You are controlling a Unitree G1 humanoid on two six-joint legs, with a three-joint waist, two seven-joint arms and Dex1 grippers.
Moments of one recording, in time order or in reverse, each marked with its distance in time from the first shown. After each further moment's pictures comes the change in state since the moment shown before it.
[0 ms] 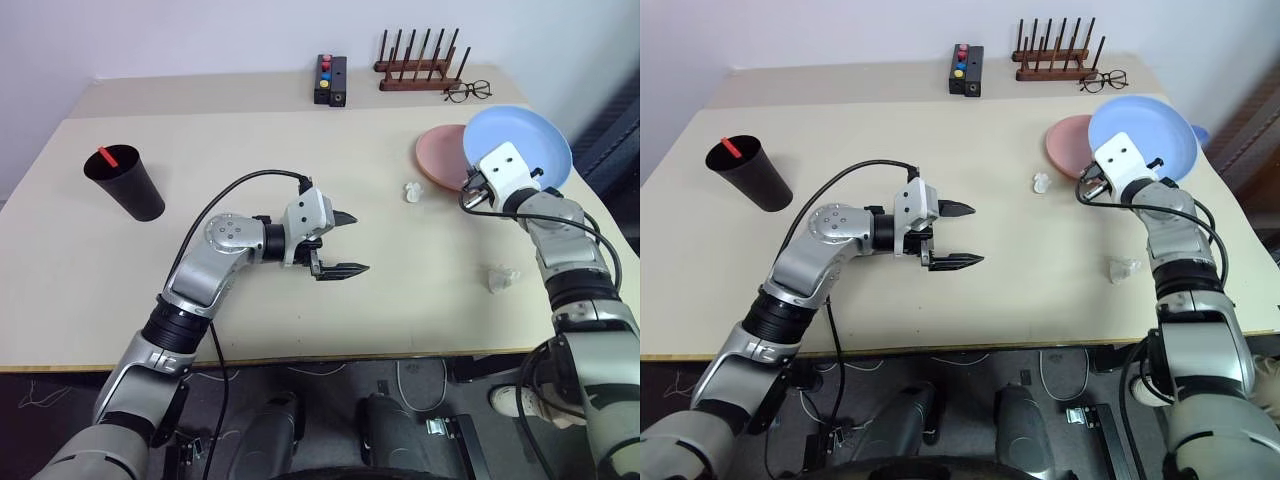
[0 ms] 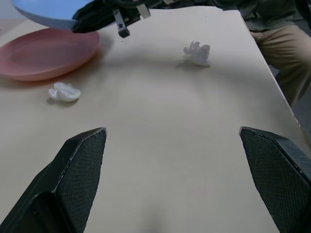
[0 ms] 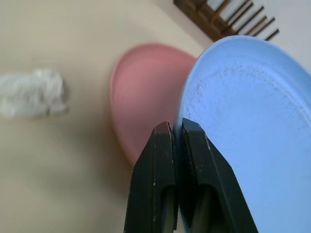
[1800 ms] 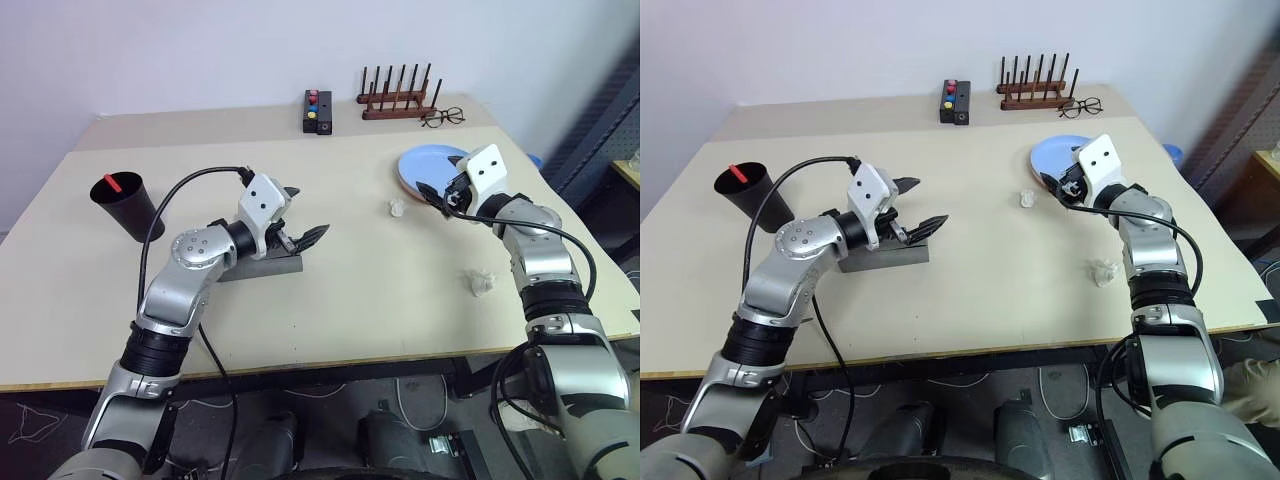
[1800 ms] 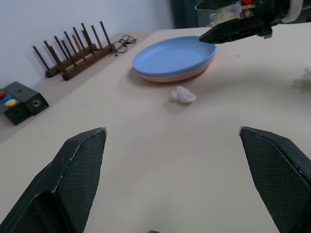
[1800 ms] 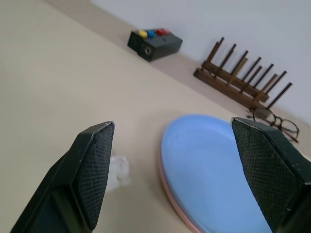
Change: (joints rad) left arm 0.132 0.000 0.155 -0.069 0.039 0.001 0.355; right arm 0.145 0.114 -0.108 -0.276 0.169 0.075 0.153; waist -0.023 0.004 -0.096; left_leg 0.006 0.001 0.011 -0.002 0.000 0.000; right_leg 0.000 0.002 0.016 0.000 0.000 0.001
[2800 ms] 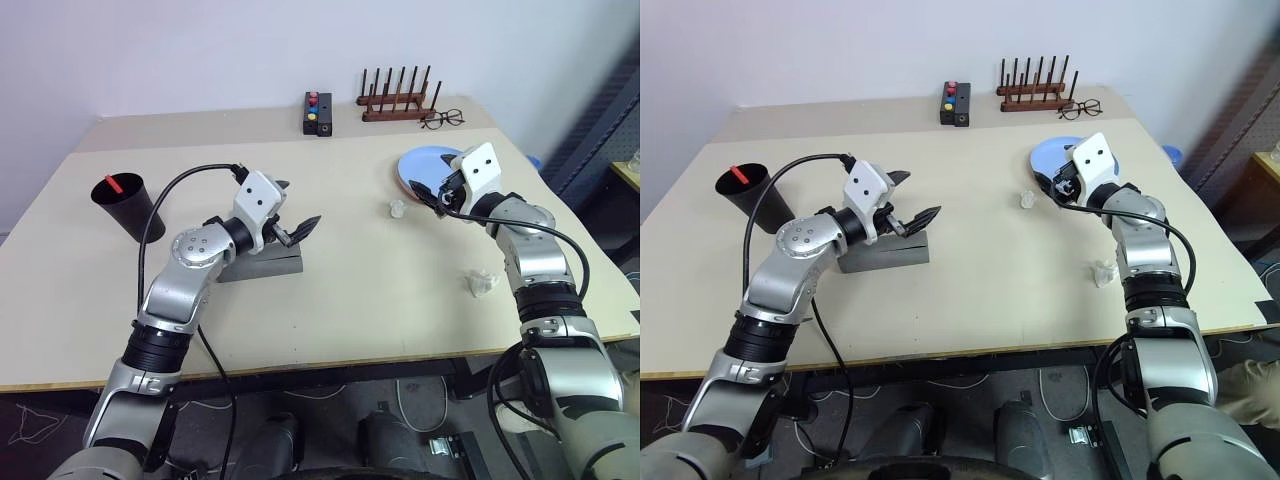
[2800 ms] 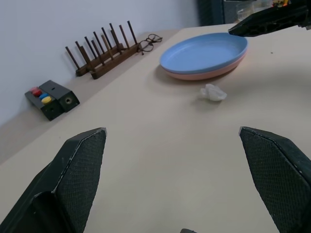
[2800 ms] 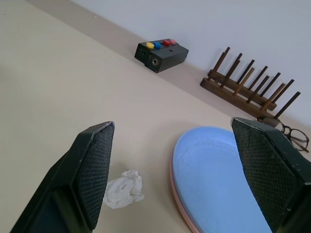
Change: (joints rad) left arm -0.008 -0.001 0.002 0.048 0.037 -0.046 0.058; right arm 0.010 0.016 0.002 -0.036 0.008 0.026 -0.003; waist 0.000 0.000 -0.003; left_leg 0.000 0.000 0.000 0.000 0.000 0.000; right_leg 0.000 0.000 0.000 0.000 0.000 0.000
